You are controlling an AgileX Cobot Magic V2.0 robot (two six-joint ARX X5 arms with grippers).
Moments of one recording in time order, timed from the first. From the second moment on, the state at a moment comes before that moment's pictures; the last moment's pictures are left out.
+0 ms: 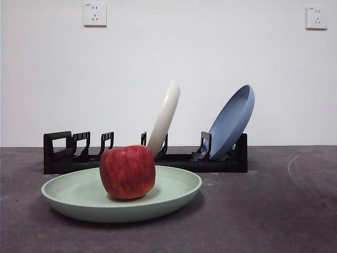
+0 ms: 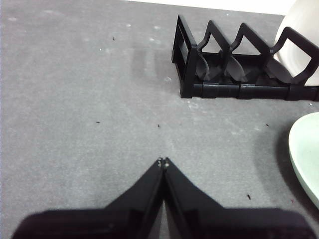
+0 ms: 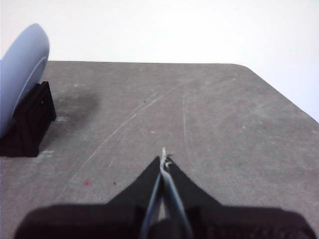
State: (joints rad) left arm 0.01 0.17 0.02 -0.17 0.05 -0.11; right arm -0.17 0.19 0.13 -0.07 -0.06 -0.10
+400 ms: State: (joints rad) left arm 0.01 0.17 0.02 -0.17 0.05 -0.11; right arm -0.13 0.01 0.02 -0.17 -0.06 -0.04
